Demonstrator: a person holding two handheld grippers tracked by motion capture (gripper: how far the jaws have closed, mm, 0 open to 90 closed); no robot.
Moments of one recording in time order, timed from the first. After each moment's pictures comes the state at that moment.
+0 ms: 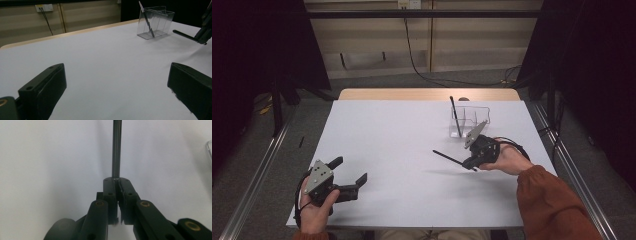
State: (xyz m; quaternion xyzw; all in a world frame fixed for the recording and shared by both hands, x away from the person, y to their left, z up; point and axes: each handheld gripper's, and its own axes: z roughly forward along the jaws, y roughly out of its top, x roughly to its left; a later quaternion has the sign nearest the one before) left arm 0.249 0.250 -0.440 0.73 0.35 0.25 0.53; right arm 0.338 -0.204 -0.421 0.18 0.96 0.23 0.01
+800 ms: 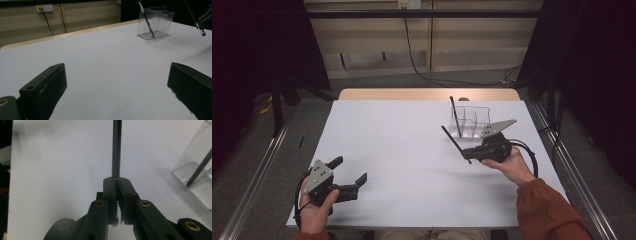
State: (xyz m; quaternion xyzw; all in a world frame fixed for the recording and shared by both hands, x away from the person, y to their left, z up) left arm 0.249 0.250 -0.440 0.73 0.35 0.25 0.53; right arm 0.324 -0.231 -0.415 0.27 0.86 0.43 0.05
